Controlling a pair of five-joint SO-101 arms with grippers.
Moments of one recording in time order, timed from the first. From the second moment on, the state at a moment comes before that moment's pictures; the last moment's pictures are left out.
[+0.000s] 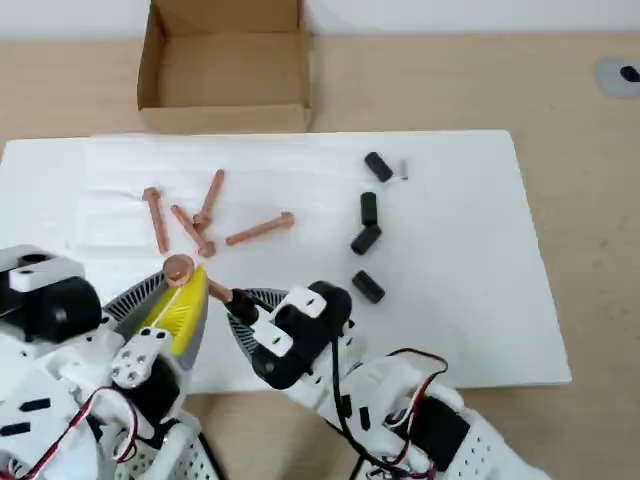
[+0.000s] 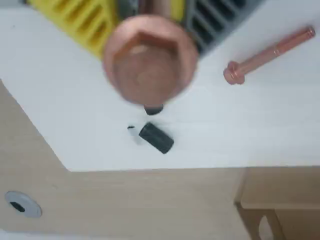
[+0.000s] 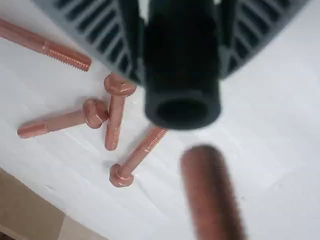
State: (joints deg) left arm 24.0 -94.8 36.8 77.6 9.0; right arm -58.4 -103.4 84.6 42.9 -7.1
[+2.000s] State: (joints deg) left arm 25.6 -94.8 38.9 76.3 8.3; right arm -58.4 -103.4 84.6 42.5 -7.1
